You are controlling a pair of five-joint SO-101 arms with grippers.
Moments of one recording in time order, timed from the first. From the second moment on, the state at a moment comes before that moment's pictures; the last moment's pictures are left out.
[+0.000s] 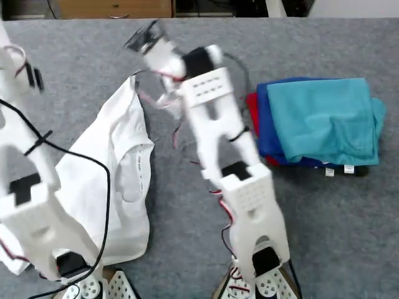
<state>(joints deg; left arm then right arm) -26.9 17.5 -46.0 100.3 -20.4 -30.5 43.6 -59.9 100.9 21.5</state>
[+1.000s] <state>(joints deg) -26.0 -38.9 32.6 91.1 -18.2 -38.9 65.5 -64.6 94.5 13.3</state>
